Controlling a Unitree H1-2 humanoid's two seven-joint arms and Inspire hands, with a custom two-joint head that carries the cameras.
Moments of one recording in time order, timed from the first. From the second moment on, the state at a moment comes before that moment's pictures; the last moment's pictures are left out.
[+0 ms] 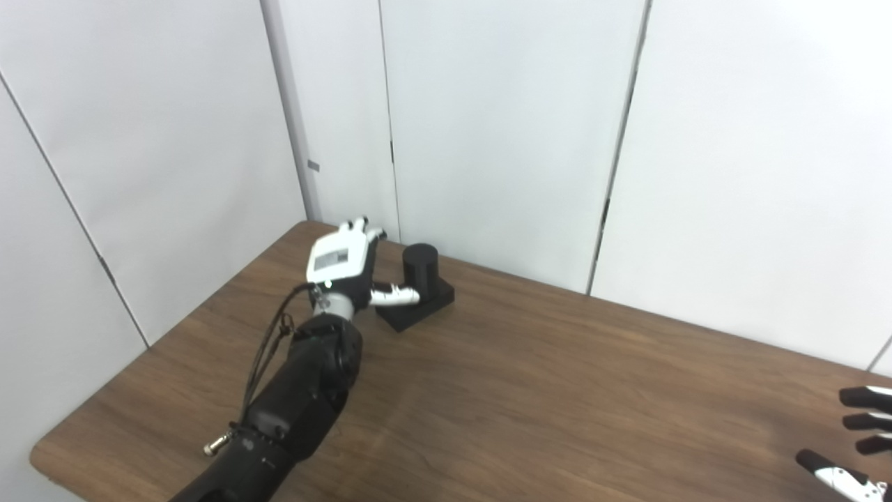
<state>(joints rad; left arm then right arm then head) -0.42 0.48 -0.13 0.27 0.88 0.46 0.04 -0.11 -0.20 -0.04 -0.26 -0.32 0.05 -0.03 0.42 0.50</state>
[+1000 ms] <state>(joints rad) -0.44 0.49 -0.21 0.45 0.86 0.44 0.08 -0.09 -0.19 -0.03 -0.31 -0.34 0.09 -0.01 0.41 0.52</state>
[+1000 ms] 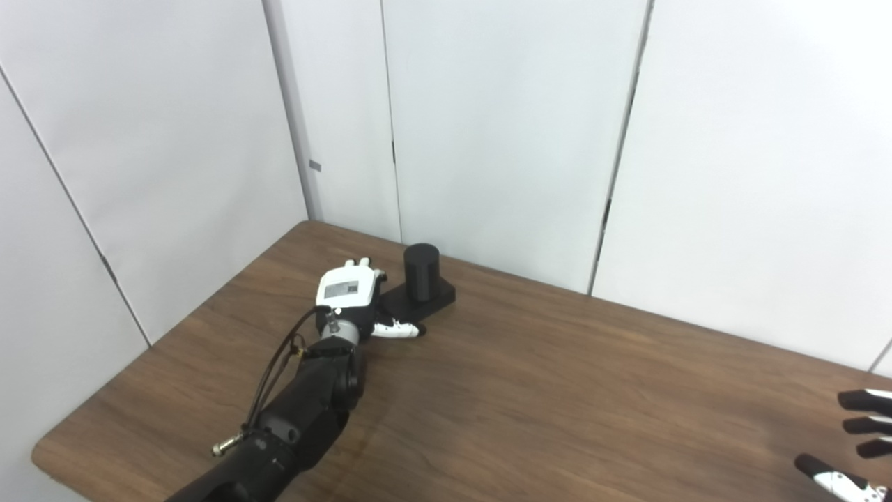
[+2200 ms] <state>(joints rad) -0.55 0.57 -0.31 0.57 0.71 0.24 0.00 -0.07 -0.18 -0.04 -0.37 -0.34 0.11 -0.02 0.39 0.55</state>
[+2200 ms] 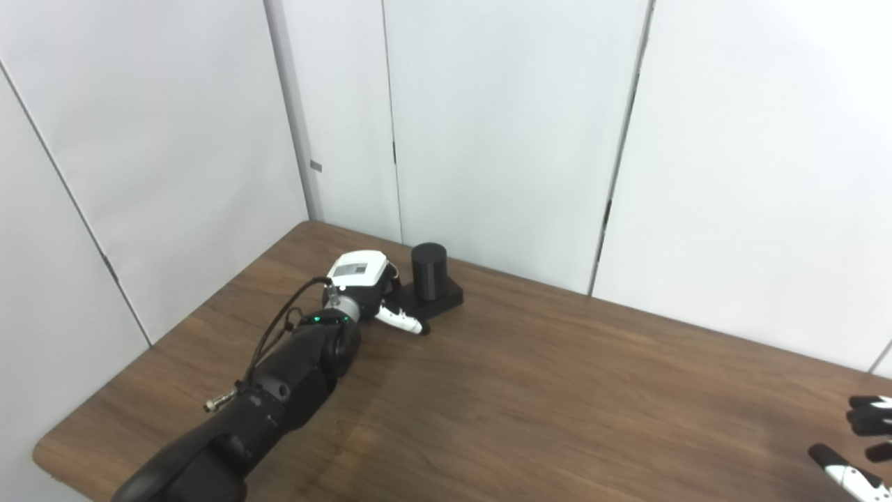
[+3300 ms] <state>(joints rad) -0.43 0.56 -0.47 0.23 0.74 -0.06 -0.06 -0.08 -0.17 -0.05 -0.22 -0.30 0.03 -0.04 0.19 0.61</state>
